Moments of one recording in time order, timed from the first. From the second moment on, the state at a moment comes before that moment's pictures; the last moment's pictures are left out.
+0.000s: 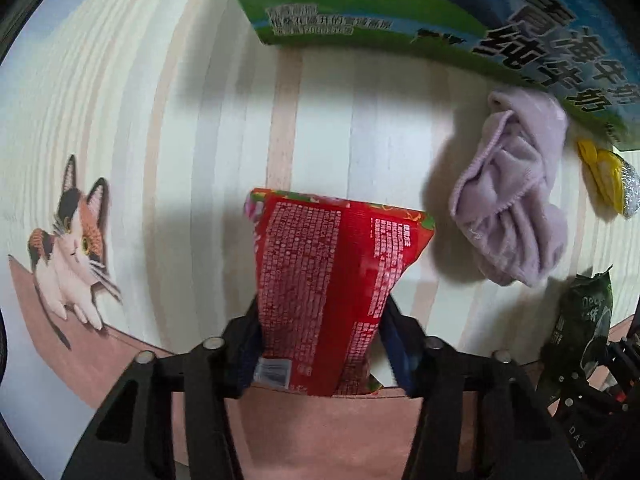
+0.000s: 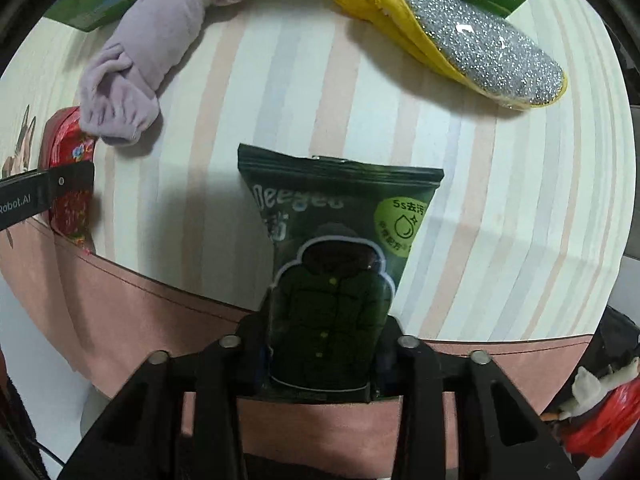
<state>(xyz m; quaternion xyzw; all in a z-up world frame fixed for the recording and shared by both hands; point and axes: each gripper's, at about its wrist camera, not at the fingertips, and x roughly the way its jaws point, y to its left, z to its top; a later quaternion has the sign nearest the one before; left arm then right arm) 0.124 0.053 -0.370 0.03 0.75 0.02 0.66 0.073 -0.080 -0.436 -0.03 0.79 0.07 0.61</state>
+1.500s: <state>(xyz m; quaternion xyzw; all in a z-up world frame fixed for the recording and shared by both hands) 0.348 0.031 -0.304 -0.05 0.77 -0.05 0.63 0.363 -0.097 -0.377 0.01 0.76 0.08 0.64</state>
